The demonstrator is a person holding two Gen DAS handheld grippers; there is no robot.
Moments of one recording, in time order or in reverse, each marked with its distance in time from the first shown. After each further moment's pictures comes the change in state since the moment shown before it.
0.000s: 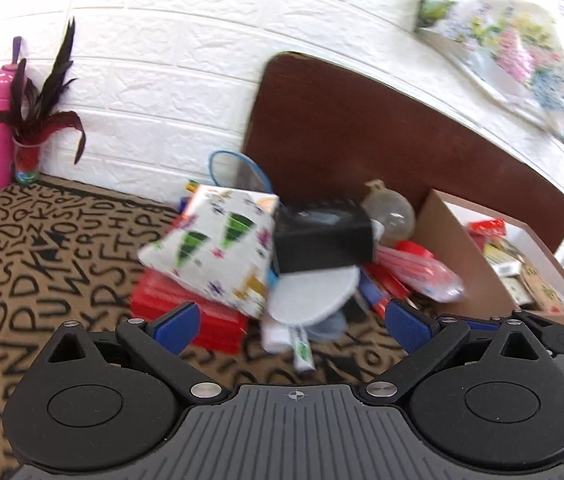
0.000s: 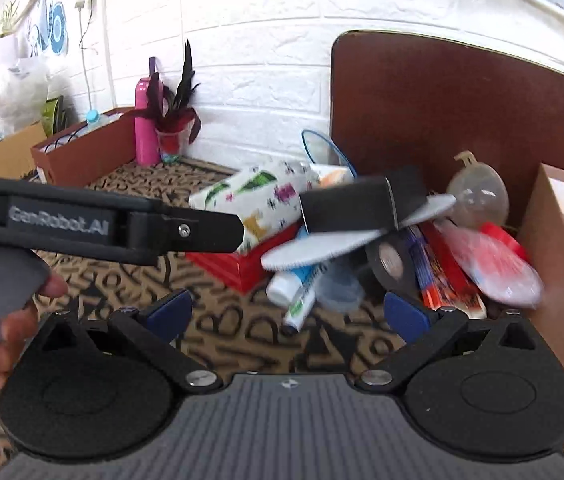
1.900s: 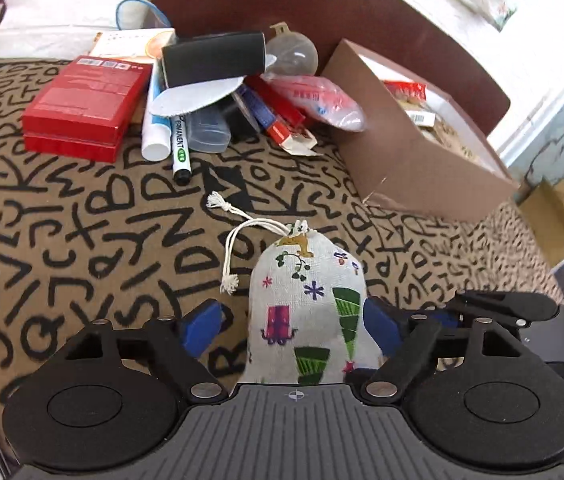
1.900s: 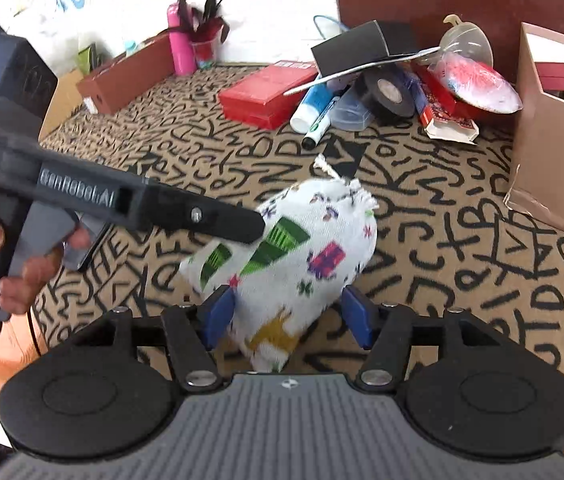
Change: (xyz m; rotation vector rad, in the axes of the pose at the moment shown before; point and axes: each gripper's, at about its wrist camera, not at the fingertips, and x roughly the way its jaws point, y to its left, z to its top) left arm -0.011 -0.061 -0.097 0.016 0.370 -0.221; right arm -0.097 -0.018 -0.109 0.111 0.246 0.154
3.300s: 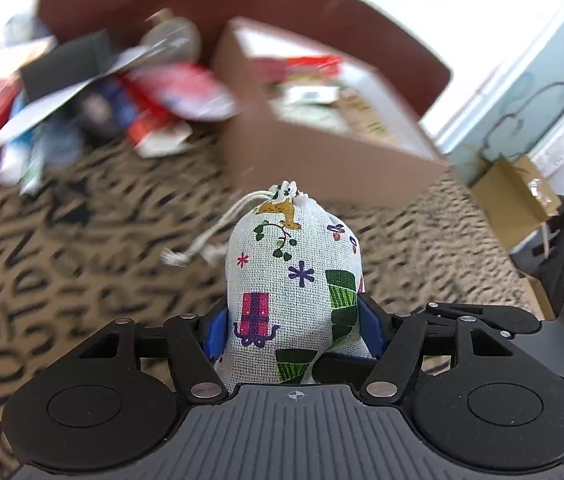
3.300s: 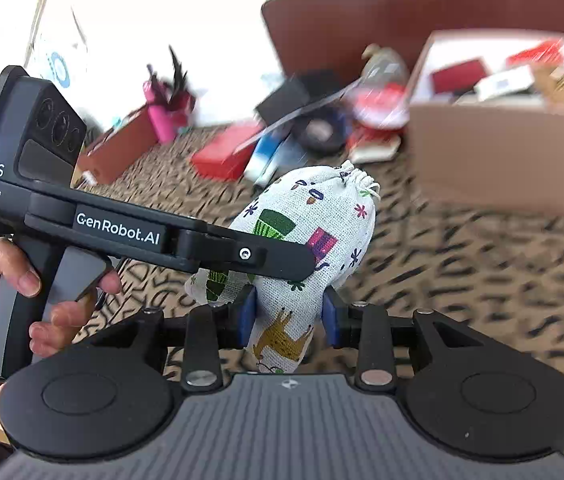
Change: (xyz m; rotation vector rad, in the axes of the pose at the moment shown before) left arm 0.033 -0.131 0.016 0.074 -0.002 -0.101; right arm -0.099 -0.063 -0.027 0.131 -0.177 -0.002
